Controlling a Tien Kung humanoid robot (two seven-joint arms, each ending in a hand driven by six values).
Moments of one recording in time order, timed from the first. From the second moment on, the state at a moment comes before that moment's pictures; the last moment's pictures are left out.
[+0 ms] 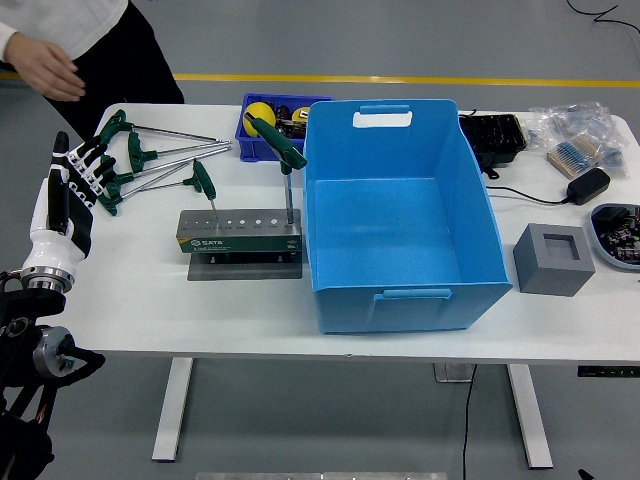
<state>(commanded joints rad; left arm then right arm) -0.11 0.09 -1.53 -1.34 1.05 0.11 -0.13 0.16 -0.19 0.09 0.20 0.12 -0.11 0.02</state>
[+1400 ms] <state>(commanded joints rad) -0.30 0.29 -1.33 -1.47 1.75 0.15 -0.14 0.16 -0.19 0.10 0.20 0.11 -0.11 0.02</state>
